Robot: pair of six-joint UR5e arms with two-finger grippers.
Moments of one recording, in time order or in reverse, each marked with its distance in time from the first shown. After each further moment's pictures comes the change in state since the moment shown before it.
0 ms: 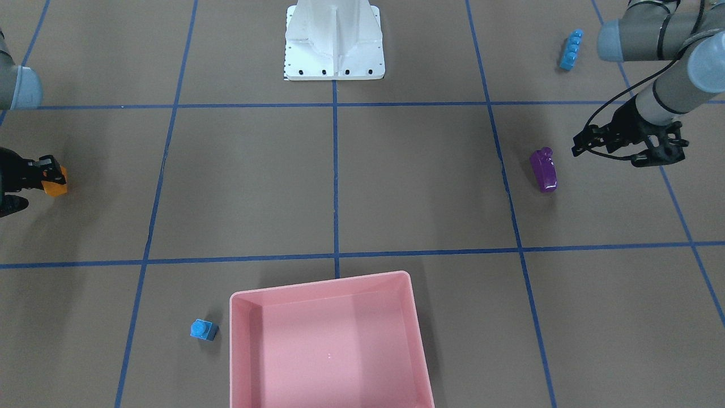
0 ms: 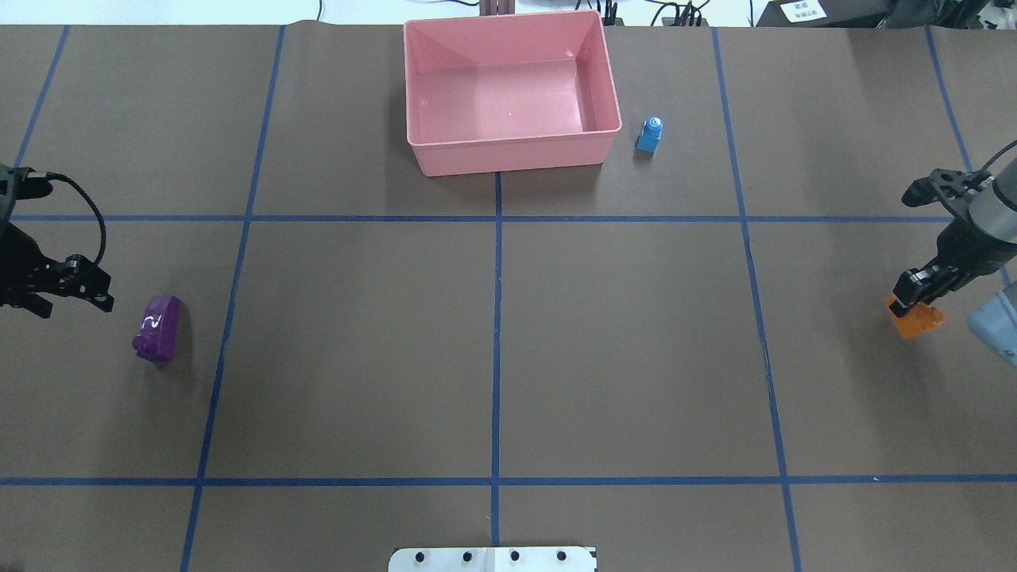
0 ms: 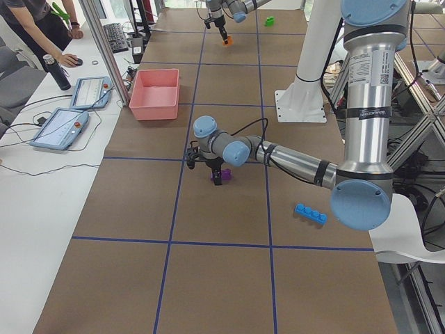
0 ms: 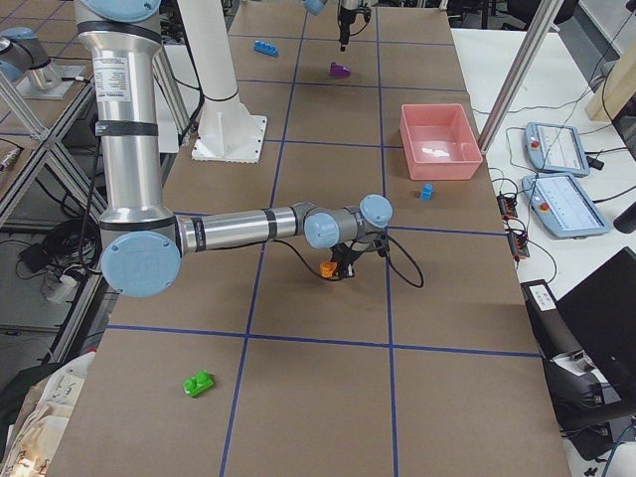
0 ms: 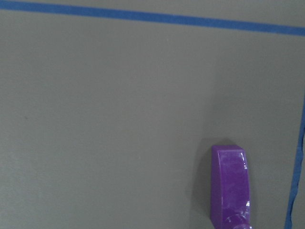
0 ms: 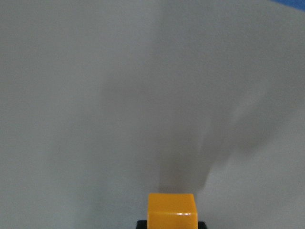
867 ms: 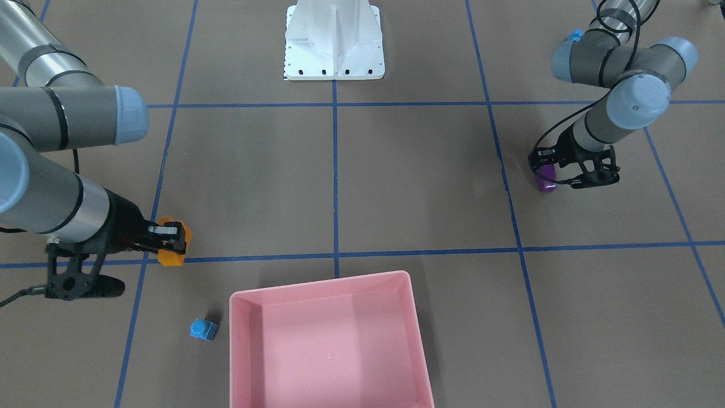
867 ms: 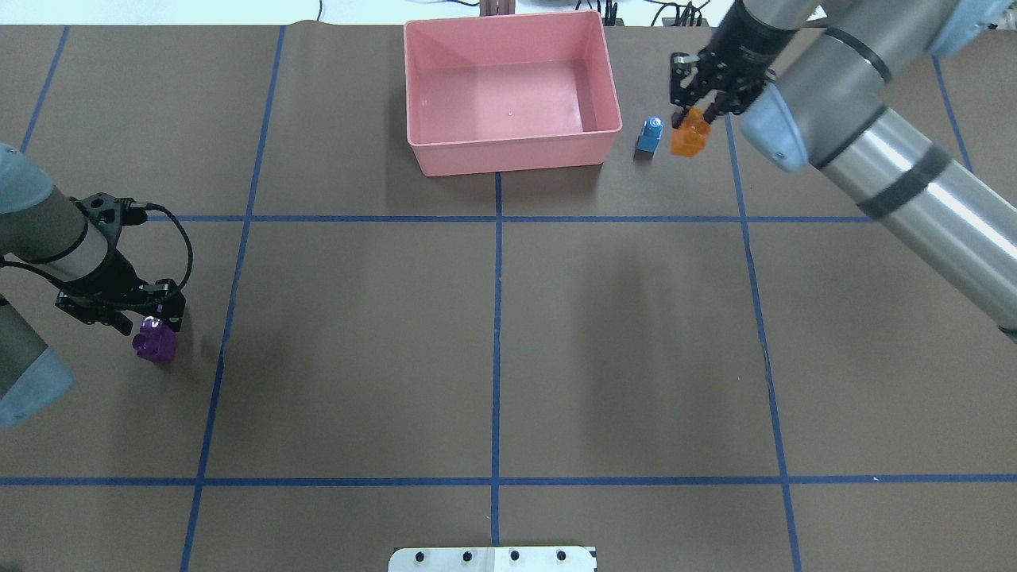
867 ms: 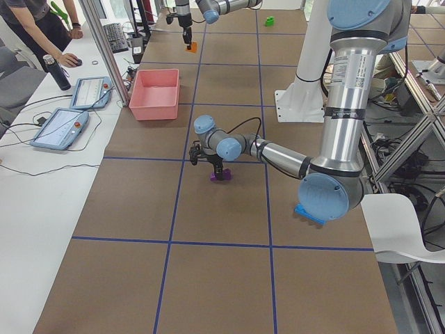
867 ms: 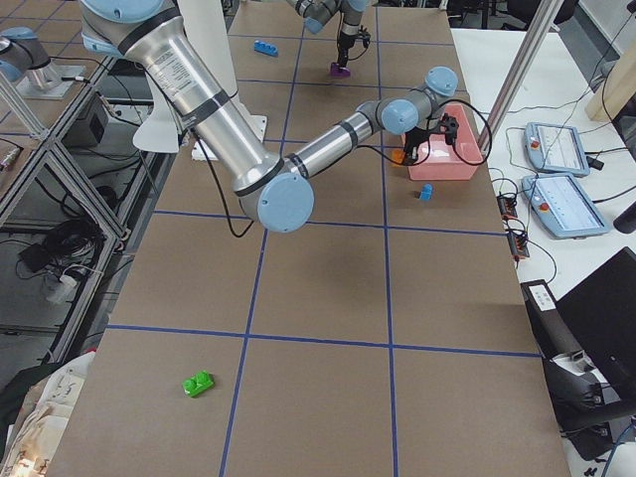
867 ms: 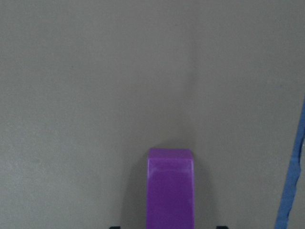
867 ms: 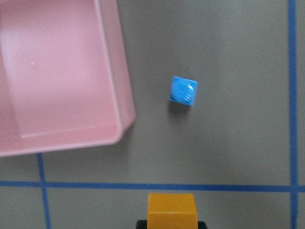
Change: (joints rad) left arm 0.121 -0.113 0.118 -0.002 0.052 -0.073; right arm -0.038 0.734 -0.301 -0.075 -0.032 0.636
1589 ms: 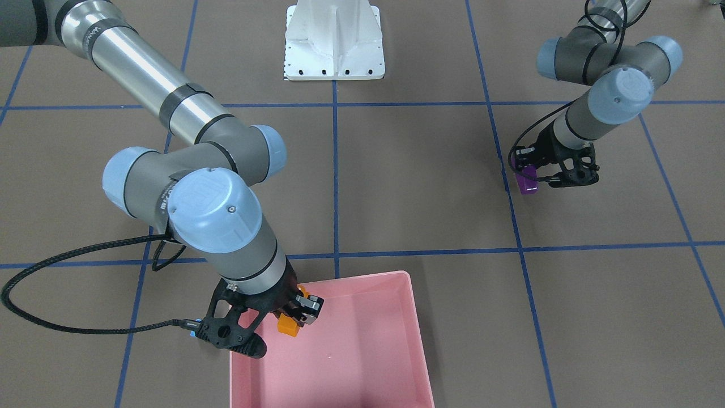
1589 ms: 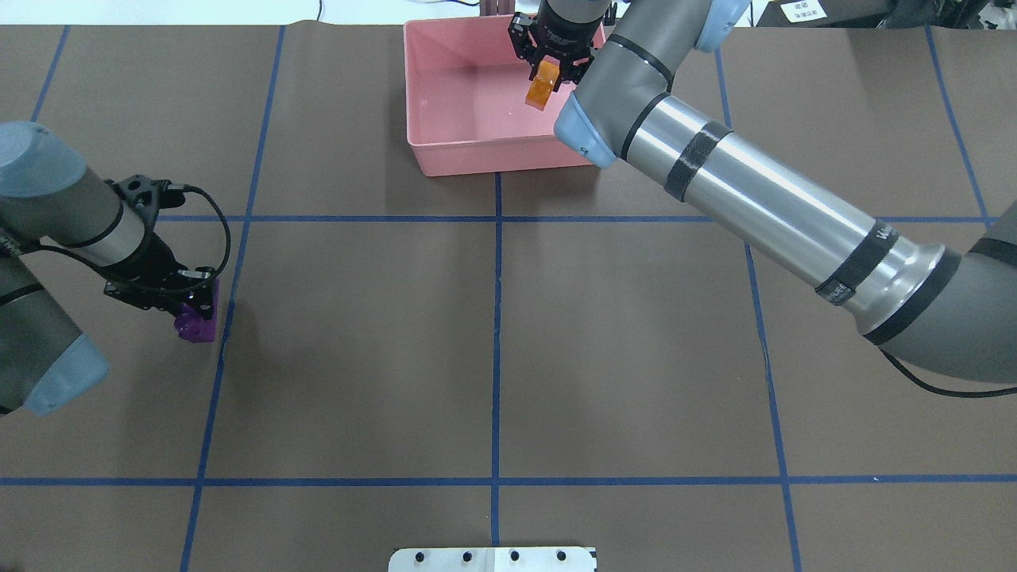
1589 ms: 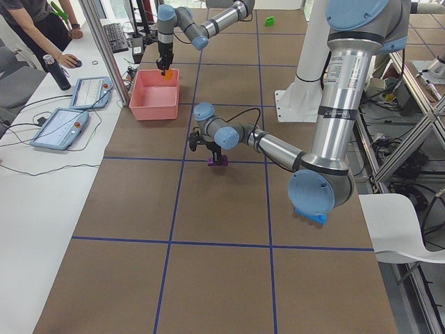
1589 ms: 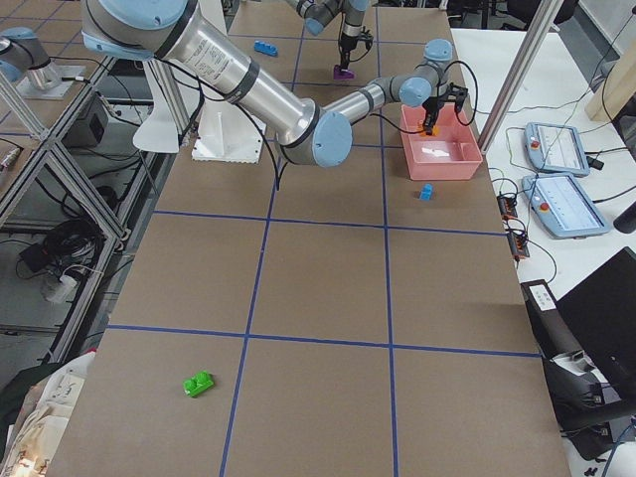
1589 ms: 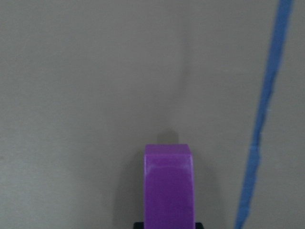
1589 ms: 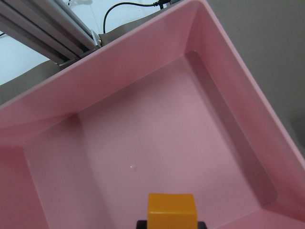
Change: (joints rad) left arm 0.012 -0.112 -0.035 0.015 -0.008 -0.046; right arm -0.168 0.317 -0.444 0.372 -0.379 0.548
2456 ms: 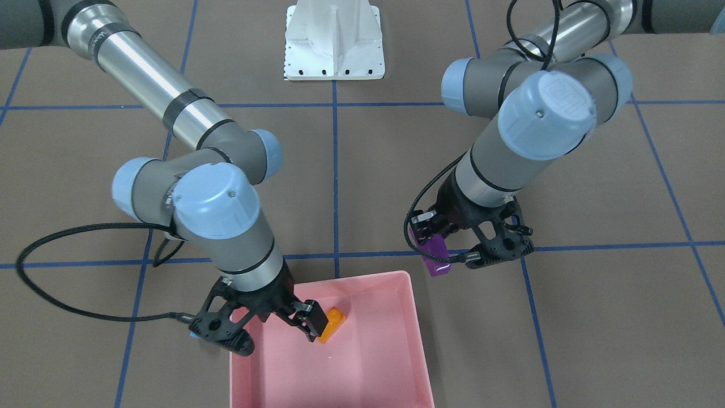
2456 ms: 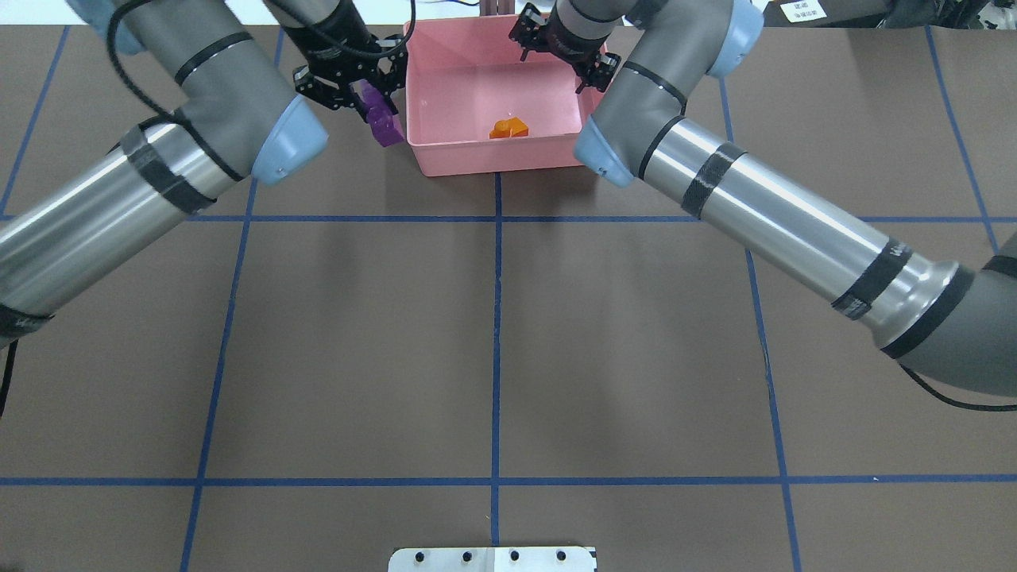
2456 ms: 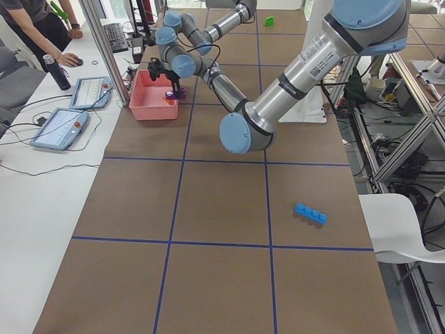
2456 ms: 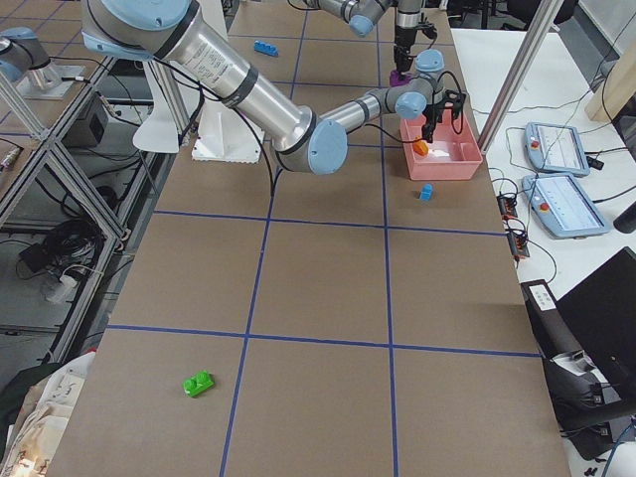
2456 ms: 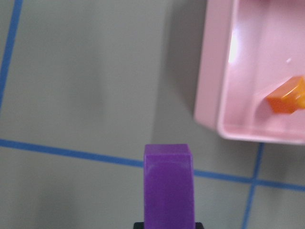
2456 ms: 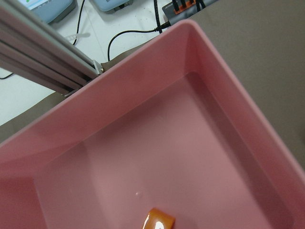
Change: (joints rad) left arm -0.118 -0.716 0.440 0.076 0.004 -0.248; right arm 0.038 -0.087 0.052 0.127 -0.007 0.056
